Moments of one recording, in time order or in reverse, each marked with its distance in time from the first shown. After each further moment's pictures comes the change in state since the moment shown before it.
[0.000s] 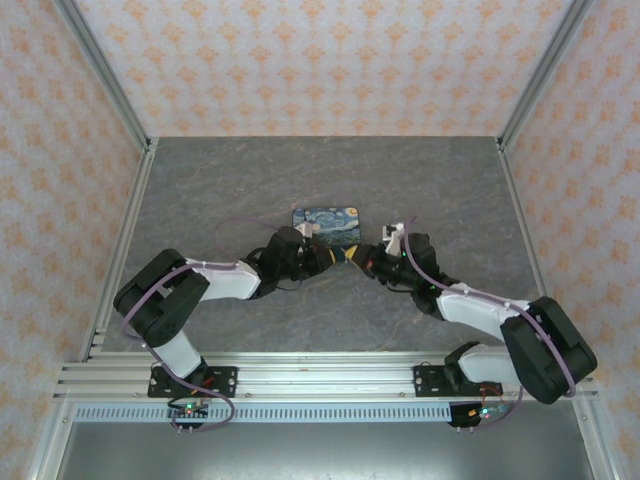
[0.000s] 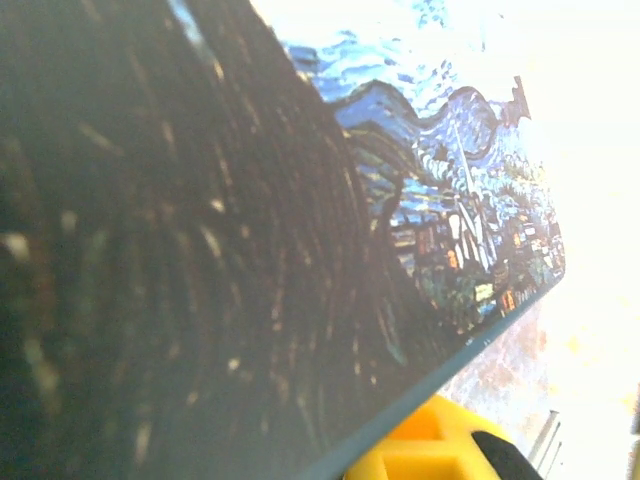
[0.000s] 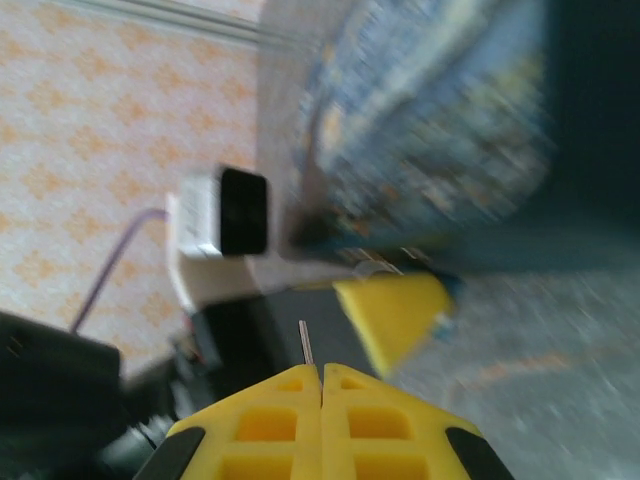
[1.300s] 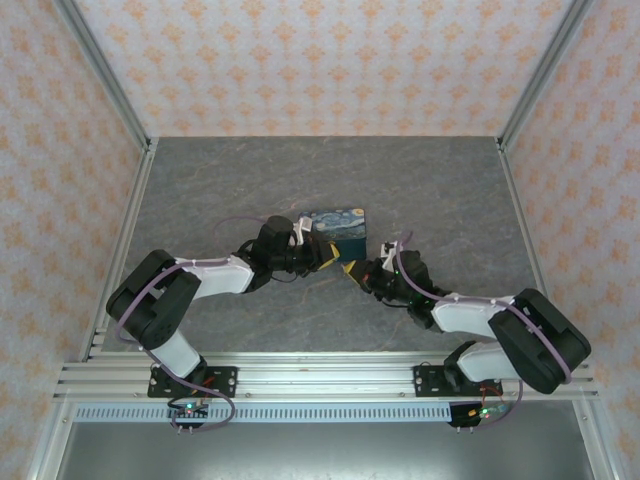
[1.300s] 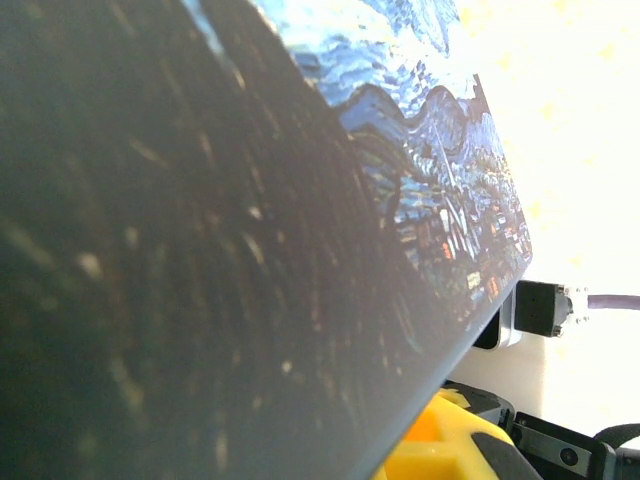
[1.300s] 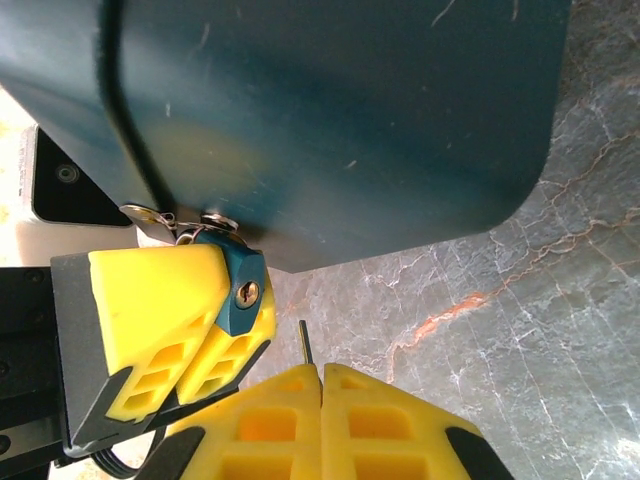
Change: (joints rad) left arm 0.065 -0.032 0.016 0.031 0.268 -0.156; right arm 0.097 0.074 -0.085 0.129 0.140 0.125
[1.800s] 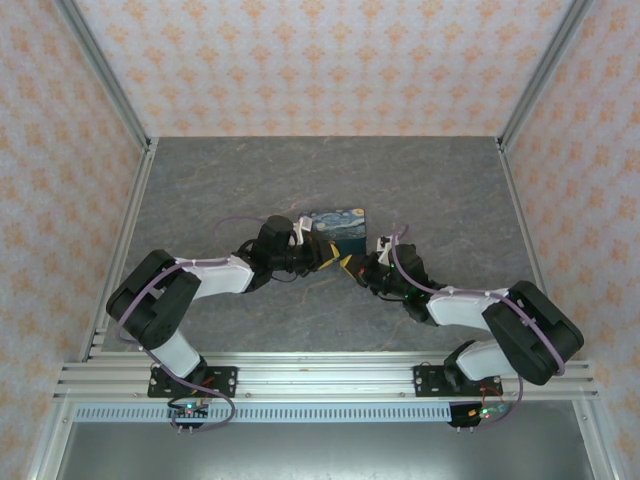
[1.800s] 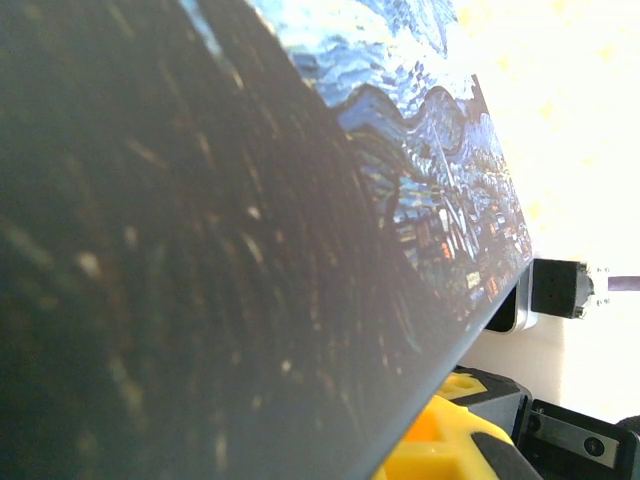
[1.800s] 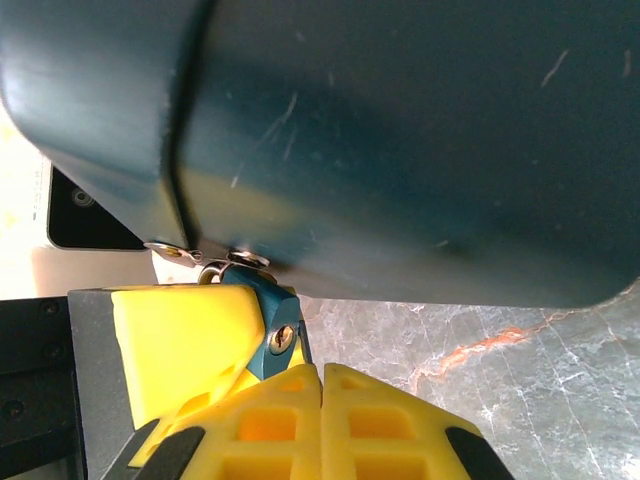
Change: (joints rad) left arm 0.000 0.000 0.002 -0.001 0.000 0.002; right arm 0.000 0.051 0.058 0.002 0.000 -0.004
